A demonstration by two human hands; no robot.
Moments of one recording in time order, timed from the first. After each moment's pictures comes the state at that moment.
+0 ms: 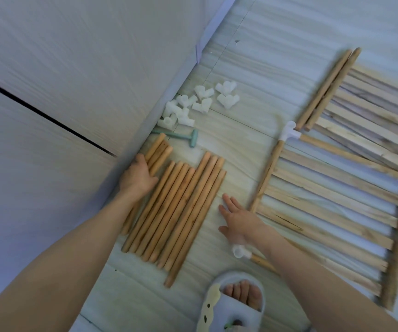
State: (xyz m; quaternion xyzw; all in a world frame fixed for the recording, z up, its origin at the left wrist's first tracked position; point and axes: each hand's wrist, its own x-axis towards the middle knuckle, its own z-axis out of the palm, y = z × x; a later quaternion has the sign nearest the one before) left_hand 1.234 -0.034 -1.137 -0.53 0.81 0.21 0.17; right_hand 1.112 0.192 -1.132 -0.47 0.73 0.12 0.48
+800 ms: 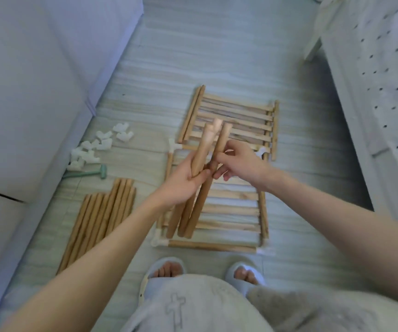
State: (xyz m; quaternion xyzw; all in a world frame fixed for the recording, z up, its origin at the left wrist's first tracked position) left_hand 1.099 0.225 -0.965 -0.10 0.78 0.61 0.01; right_hand 1.015 0.352 -0.922 -0.12 0.79 -0.49 0.36
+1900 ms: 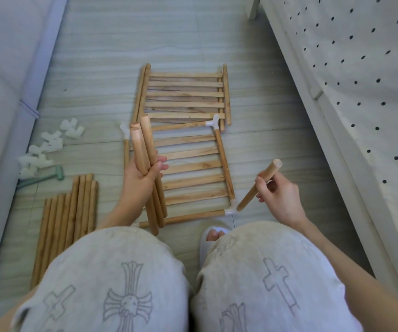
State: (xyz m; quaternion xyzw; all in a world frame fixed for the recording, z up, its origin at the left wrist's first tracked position) left_hand 1.136 0.285 -0.983 -0.22 0.71 0.67 -0.06; right_hand 1.107 0.561 -0.985 0.00 0.92 -0.39 0.07
